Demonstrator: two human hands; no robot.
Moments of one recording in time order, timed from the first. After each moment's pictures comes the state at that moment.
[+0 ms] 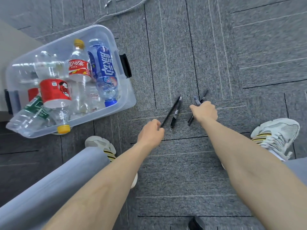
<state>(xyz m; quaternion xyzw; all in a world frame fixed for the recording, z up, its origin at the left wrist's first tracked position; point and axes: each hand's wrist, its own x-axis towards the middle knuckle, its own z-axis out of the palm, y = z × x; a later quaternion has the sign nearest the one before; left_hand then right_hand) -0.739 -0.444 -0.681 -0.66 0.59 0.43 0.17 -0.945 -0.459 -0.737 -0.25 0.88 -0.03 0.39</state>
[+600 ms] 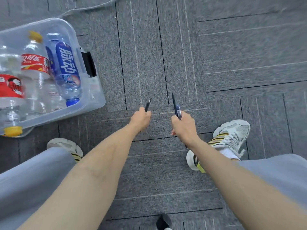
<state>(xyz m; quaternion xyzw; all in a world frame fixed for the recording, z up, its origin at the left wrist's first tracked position) -0.825 -0.478 -0.744 -0.66 0.57 0.47 0.15 -0.975 -0.395 -0.682 -0.28 0.81 -0.19 0.47</state>
